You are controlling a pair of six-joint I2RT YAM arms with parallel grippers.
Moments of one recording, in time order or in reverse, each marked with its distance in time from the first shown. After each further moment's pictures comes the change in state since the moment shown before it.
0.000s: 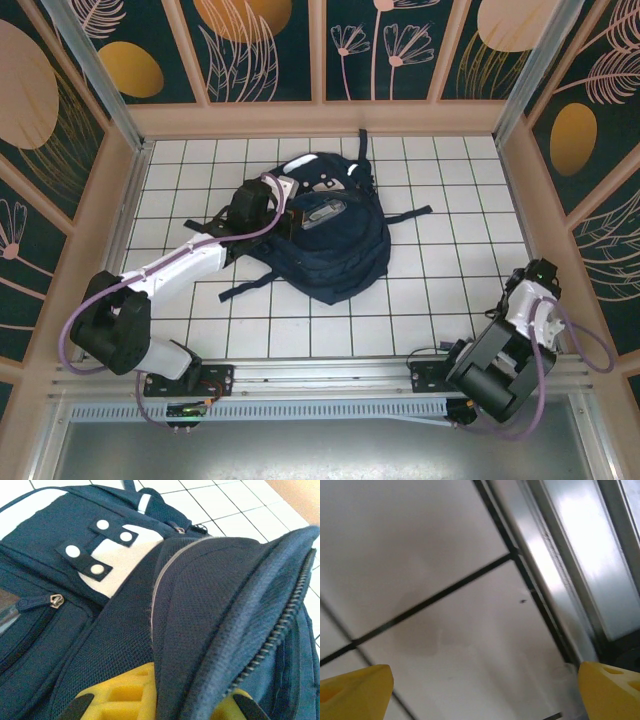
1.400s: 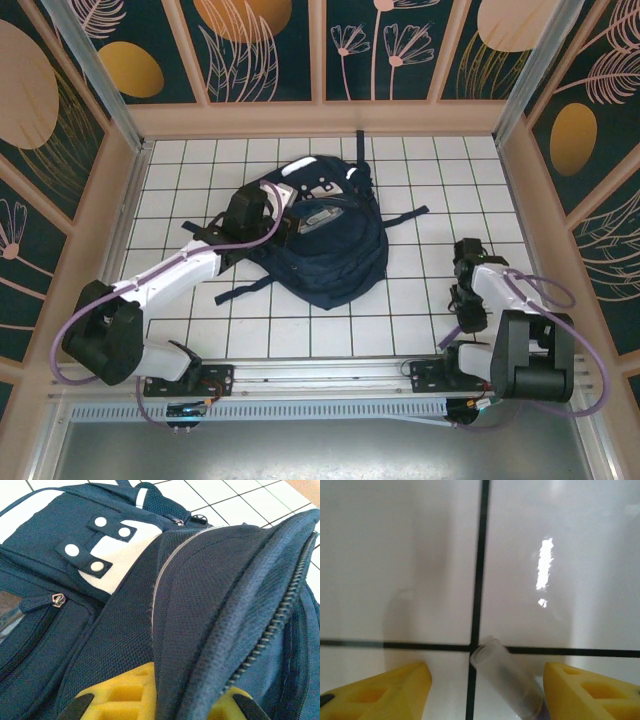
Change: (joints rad) left arm 0.000 -0.064 -0.064 -0.010 -0.010 0.071; right arm 0.676 0.117 -0.002 0.052 0.052 0.068
